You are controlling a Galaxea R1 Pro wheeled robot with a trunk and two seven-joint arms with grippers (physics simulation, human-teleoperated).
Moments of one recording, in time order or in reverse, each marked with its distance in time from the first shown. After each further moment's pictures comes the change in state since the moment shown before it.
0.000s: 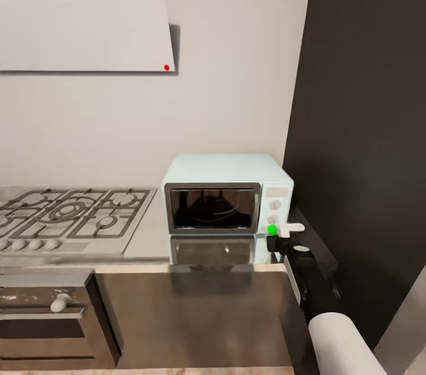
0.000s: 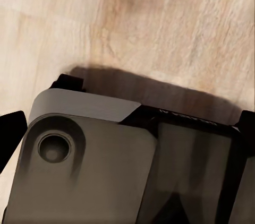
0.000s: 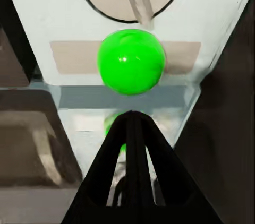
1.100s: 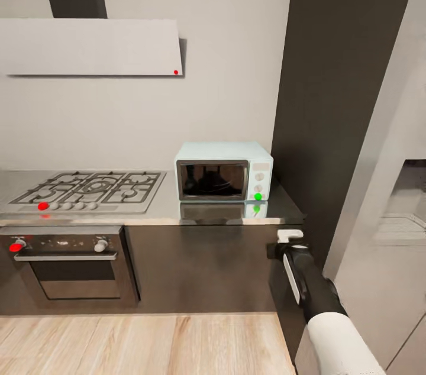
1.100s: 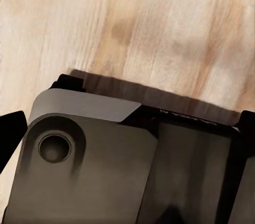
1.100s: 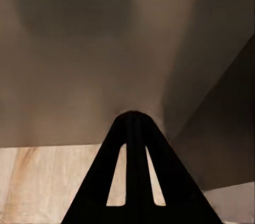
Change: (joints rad) left arm 0.000 0.001 0.000 0.000 0.001 0.000 0.000; right arm 0.000 0.006 0.005 -0.012 -0.011 0.187 -0.003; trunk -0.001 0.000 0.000
